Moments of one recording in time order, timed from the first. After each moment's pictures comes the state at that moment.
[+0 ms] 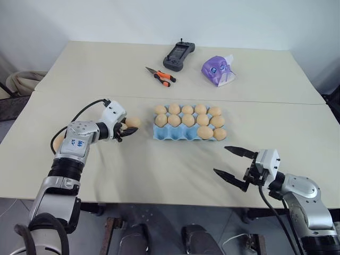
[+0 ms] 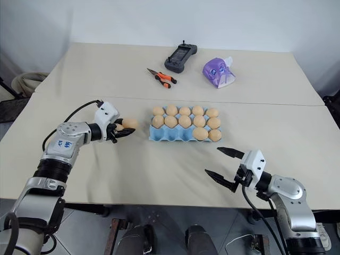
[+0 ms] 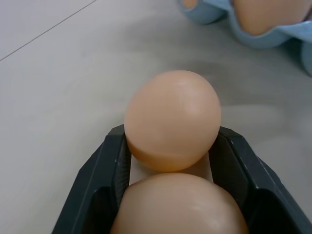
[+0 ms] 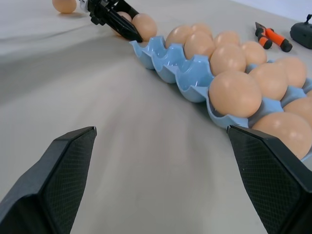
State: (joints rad) left arm -0.77 0.58 -0.09 0.60 -0.07 0.22 -0.78; right arm -0.01 -0.58 -0.13 -0.11 0.42 -0.04 1.03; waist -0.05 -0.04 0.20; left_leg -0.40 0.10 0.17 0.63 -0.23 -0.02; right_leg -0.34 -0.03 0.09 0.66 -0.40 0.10
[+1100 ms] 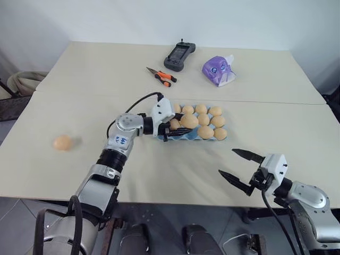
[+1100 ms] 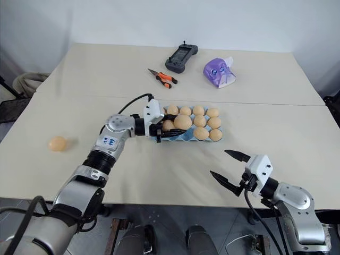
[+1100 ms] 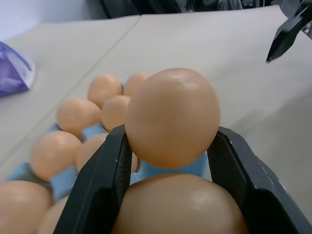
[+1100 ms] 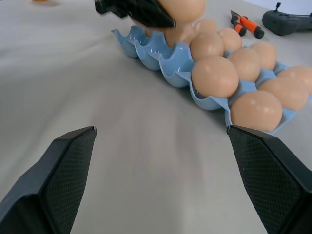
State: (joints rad) left arm -0.95 0.22 -0.16 0.80 -0.11 -0.14 -1.02; right arm 0.13 -0.58 -0.19 -0.24 0.42 -0.01 0.91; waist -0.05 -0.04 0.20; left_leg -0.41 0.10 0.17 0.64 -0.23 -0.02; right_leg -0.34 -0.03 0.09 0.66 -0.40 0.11
